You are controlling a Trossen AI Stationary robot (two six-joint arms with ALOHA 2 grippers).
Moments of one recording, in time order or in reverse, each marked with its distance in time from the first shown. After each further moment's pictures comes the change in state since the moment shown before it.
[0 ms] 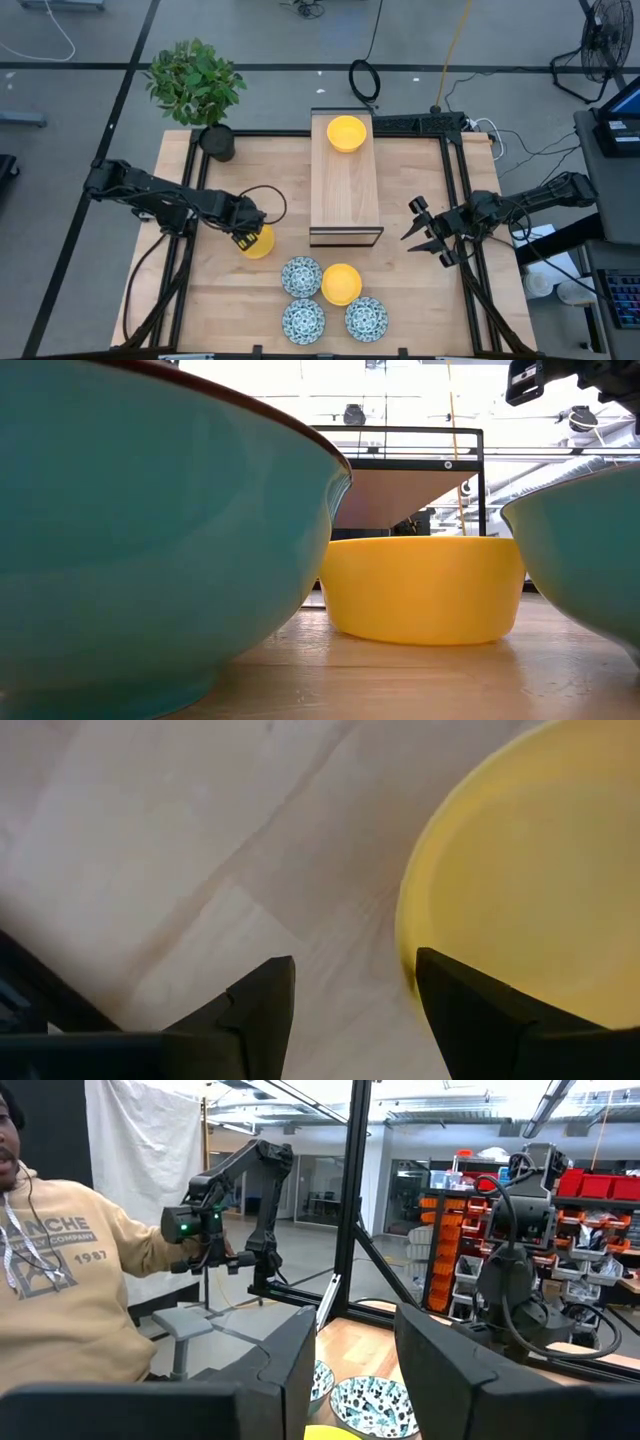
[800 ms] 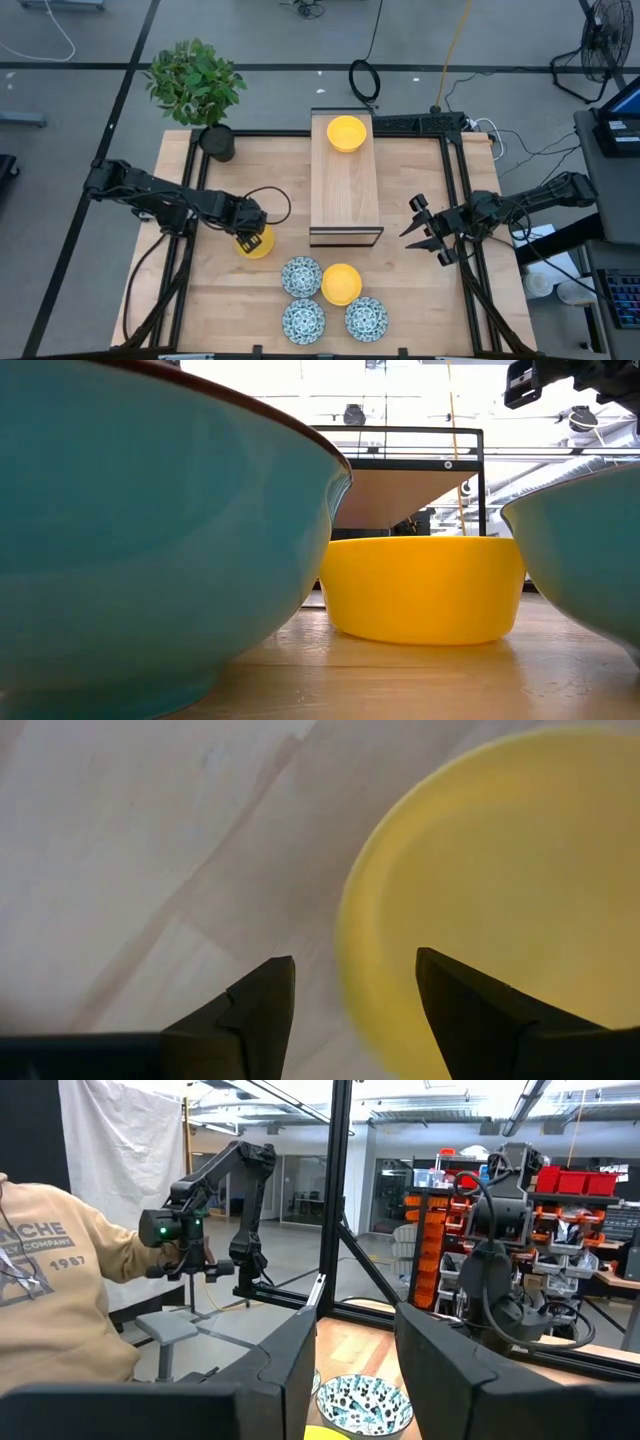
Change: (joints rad) left arm 0.000 0.000 -0.030 0.123 0.023 0.058; right arm 0.000 0.000 0.000 0.000 0.042 0.007
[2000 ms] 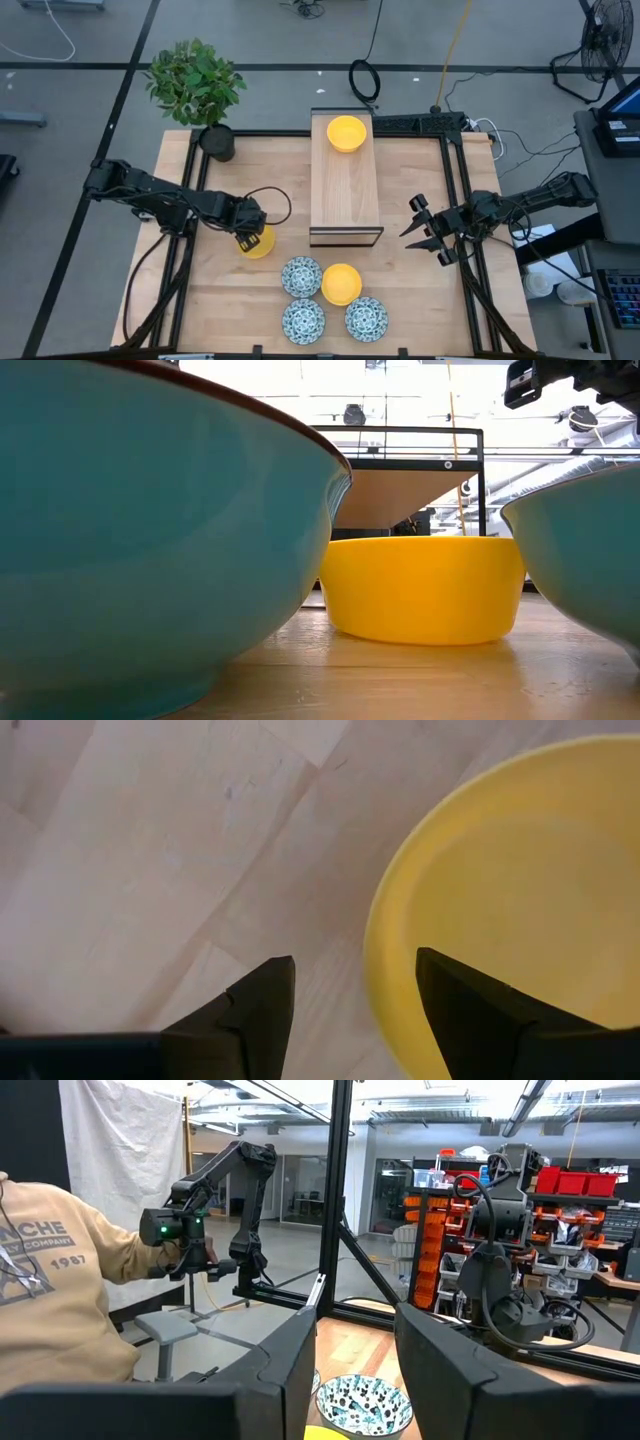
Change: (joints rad) left arm 0.000 -0.002 -0.005 0.005 -0.071 0.073; right arm 0.000 0.000 0.000 0.000 0.000 -0.003
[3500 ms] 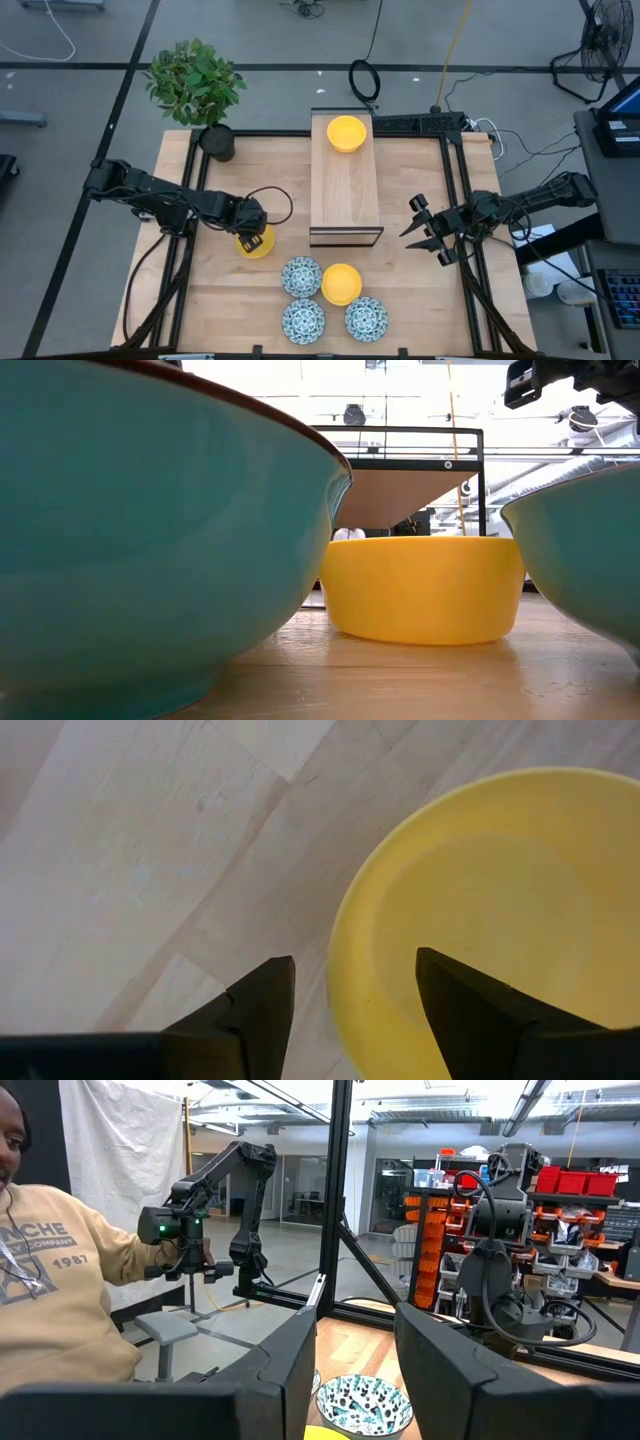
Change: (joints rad) left arm 0.000 0.000 0.001 0.048 0.028 -0.019; right arm 0.000 0.000 0.000 0.000 0.000 0.002
